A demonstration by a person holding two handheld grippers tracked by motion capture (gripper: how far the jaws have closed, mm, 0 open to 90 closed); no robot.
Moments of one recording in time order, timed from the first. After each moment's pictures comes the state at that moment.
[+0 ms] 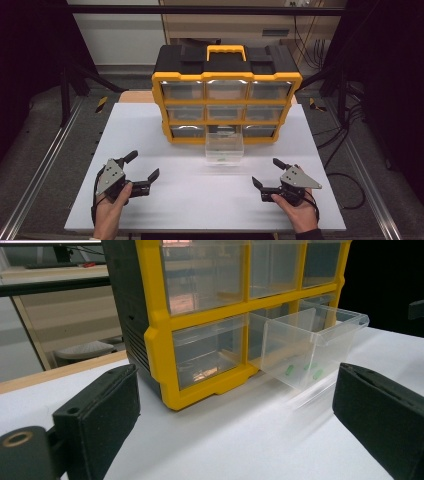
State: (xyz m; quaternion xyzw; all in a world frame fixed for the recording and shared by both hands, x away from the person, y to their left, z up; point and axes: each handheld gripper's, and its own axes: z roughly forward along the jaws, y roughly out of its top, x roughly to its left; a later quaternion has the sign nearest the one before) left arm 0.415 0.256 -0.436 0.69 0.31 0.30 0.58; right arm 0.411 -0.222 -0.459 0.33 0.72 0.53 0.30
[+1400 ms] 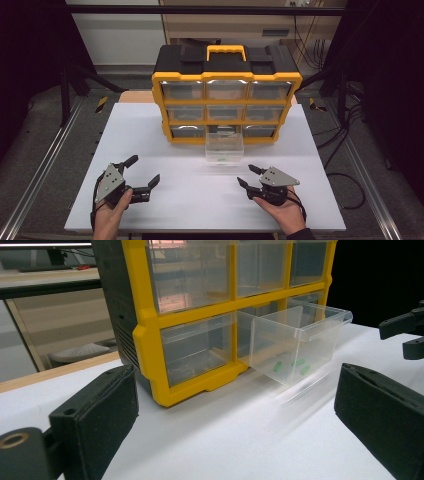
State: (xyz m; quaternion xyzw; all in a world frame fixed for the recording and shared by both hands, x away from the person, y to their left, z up) left arm 0.401 0.252 -0.438 0.69 0.30 0.30 0.58; right arm 0.413 -0.180 -0.459 0.29 0.78 0.50 0.25
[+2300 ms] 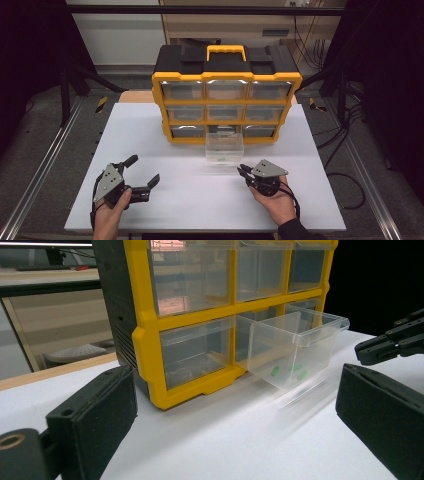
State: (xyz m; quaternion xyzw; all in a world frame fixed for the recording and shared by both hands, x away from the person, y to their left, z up) left arm 0.403 0.255 -0.438 0.68 0.30 0.30 0.60; right arm 0.438 -0.168 -0.464 0.30 0.80 0.46 0.26
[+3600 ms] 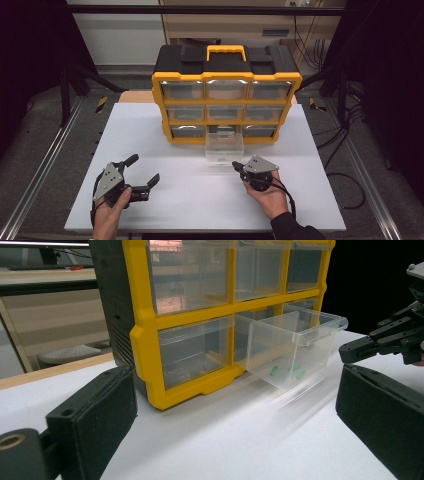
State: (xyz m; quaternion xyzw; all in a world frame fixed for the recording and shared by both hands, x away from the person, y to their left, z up) left arm 0.407 0.256 -0.441 0.68 0.30 0.29 0.60; right arm 0.452 -0.151 -0.465 0.28 0.80 0.45 0.26
